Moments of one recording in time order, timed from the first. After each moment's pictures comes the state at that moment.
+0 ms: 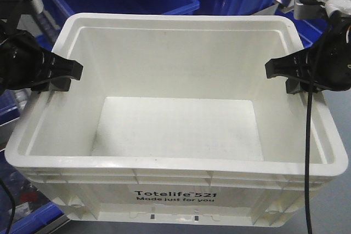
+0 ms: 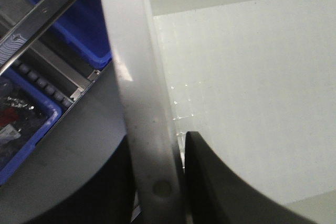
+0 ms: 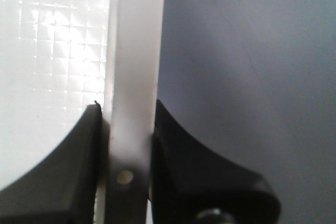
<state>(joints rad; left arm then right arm) -0.30 1.35 -1.32 -0.09 1.09 -0.13 0.32 1.33 -1.32 -0.06 1.14 0.25</state>
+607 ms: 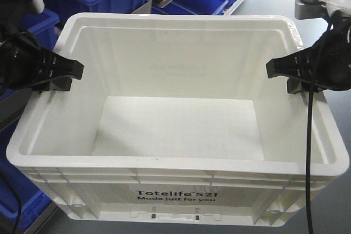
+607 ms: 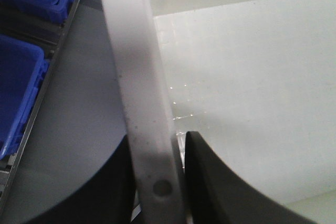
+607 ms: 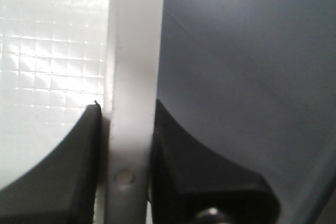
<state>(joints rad) -0.30 1.35 -1.32 -0.09 1.09 -0.13 0.32 1.33 -1.32 -0.06 1.14 0.25</state>
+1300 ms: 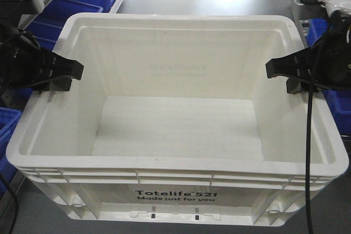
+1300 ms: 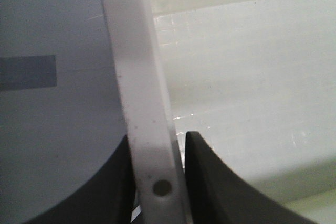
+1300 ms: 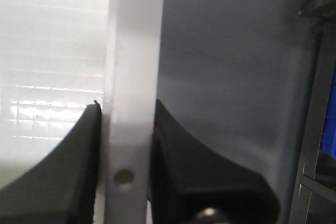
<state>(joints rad) -0.30 1.35 -1.32 -0.09 1.09 -0.13 0.32 1.33 -1.32 -0.06 1.14 0.25</state>
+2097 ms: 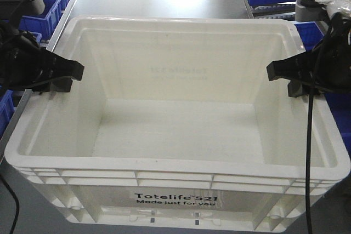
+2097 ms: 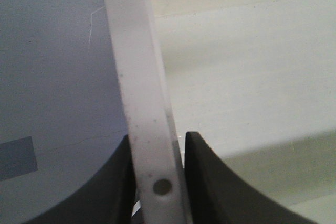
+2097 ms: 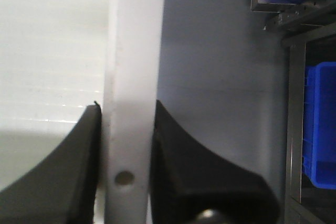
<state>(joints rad) -0.30 1.35 -1.32 -0.10 1.10 -0.13 0.32 1.33 -1.32 -0.06 1.17 0.26</state>
